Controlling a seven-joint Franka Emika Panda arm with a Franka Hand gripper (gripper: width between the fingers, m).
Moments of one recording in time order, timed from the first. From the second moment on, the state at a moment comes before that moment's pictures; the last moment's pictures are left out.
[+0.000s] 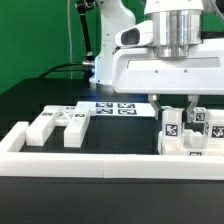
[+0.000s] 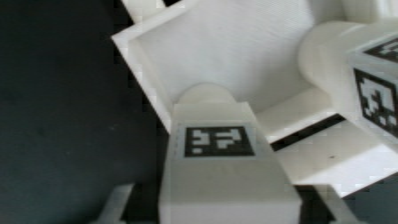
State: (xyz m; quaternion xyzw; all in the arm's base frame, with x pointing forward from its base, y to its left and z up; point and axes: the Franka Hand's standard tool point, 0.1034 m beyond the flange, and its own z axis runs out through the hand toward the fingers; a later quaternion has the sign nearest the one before) arm 0.608 0.057 0.072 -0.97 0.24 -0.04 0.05
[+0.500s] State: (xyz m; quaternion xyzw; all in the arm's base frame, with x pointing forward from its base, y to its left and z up) arm 0.608 0.055 0.072 -0.87 0.49 -0.03 0.06
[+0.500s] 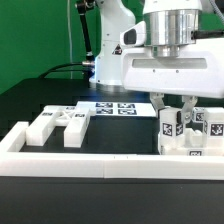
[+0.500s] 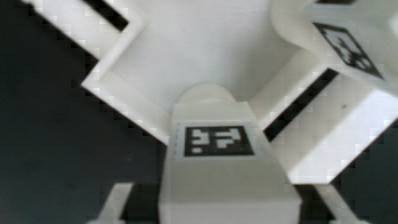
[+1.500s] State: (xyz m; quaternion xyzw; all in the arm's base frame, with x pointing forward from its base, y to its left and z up) arm 0.609 0.049 0.073 -0.58 0.82 -0.02 0.06
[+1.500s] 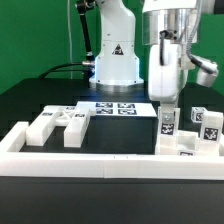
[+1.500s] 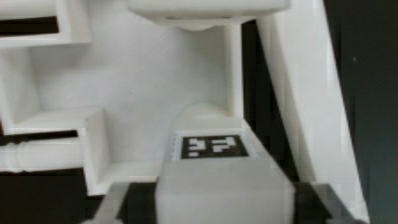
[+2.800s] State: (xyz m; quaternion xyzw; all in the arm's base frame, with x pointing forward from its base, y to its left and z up) arm 0.607 0.047 0.082 -0.65 0.75 -0.04 0.08
